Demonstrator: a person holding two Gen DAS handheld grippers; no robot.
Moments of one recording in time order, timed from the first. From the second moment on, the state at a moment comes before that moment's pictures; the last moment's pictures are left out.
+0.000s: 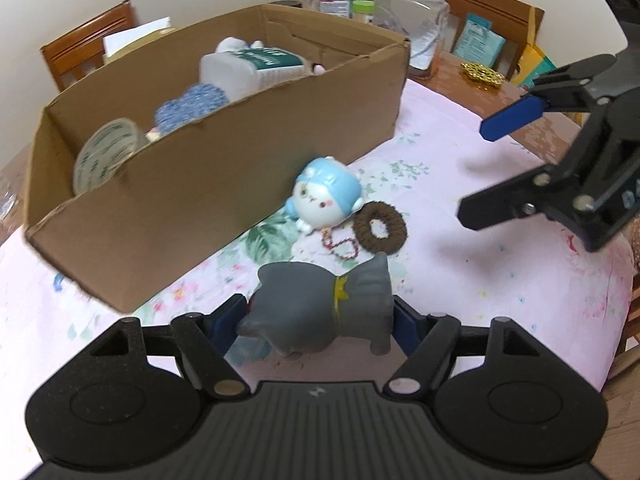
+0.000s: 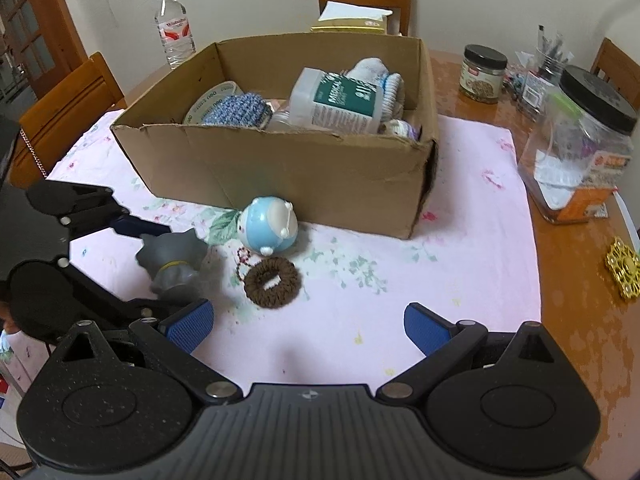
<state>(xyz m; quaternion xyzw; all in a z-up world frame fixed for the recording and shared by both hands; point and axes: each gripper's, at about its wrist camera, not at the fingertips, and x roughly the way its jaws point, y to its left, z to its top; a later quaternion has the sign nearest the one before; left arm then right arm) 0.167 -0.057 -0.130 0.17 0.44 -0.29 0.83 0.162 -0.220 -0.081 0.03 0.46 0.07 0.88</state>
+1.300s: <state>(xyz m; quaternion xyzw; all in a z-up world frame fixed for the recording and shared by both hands) 0.155 0.008 -0.115 0.11 0.44 -0.22 0.86 0.238 -0.161 -0.116 -0.04 0.46 0.07 0.88</state>
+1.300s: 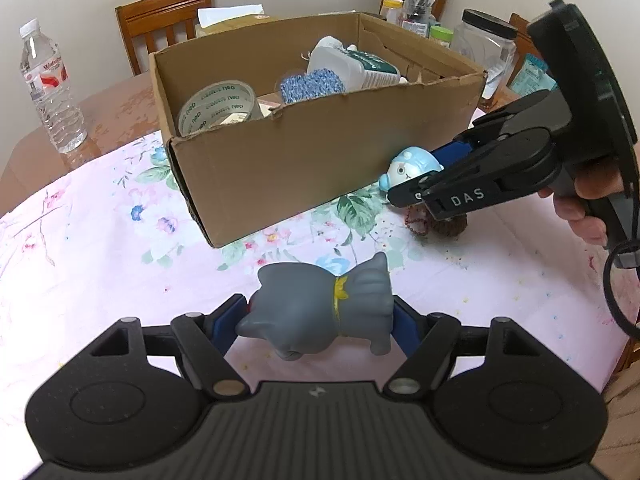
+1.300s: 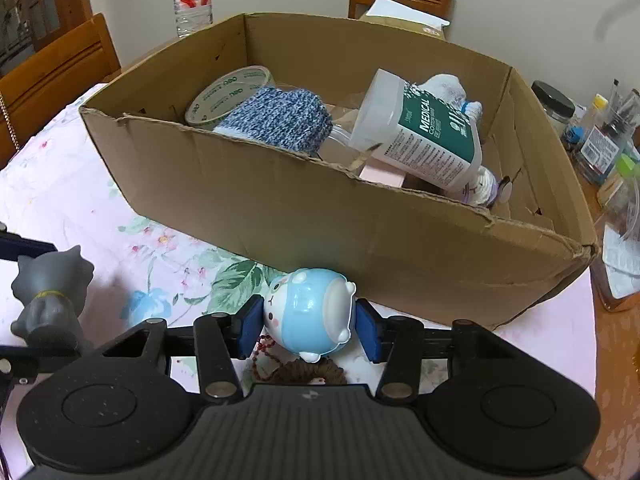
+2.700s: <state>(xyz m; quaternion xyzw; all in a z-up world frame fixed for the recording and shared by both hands) 0.232 -0.030 0.010 0.13 0.38 -0.25 0.88 0.211 -0.206 0.023 -0.08 0.38 0.10 0.92</state>
